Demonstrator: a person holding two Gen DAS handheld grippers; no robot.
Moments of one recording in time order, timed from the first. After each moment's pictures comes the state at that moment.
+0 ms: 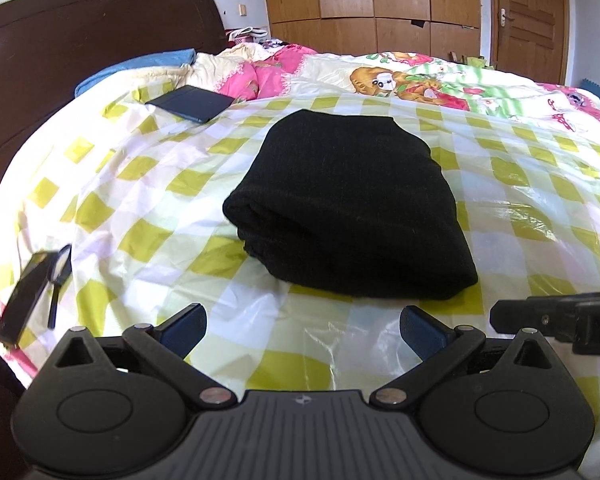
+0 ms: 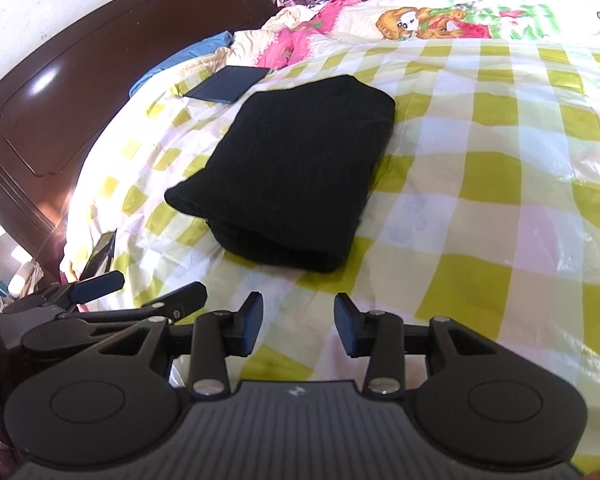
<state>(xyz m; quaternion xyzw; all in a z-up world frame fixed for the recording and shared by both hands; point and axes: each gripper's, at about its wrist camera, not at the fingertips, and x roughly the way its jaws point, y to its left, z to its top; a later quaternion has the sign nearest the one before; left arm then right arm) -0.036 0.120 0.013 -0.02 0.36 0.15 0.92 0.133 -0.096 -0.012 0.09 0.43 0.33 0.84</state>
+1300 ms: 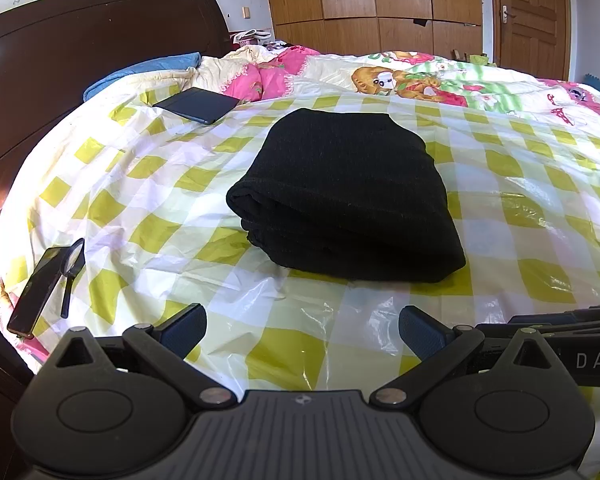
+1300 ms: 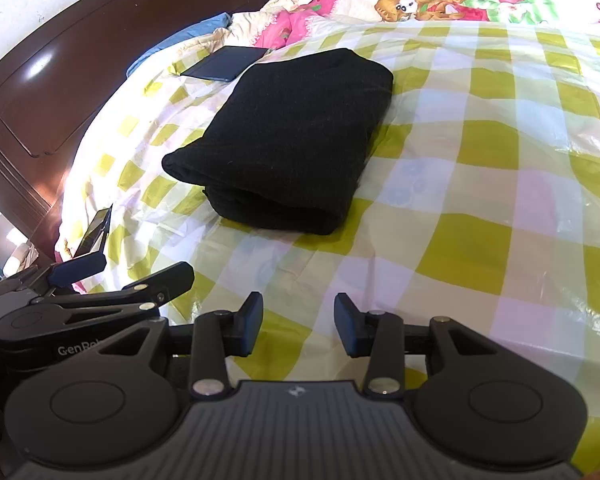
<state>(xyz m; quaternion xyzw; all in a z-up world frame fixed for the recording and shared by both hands) -0.052 0.104 0.017 0.00 0.36 0.16 0.92 0.119 -0.096 -0.023 0.08 0.45 0.33 0.83</state>
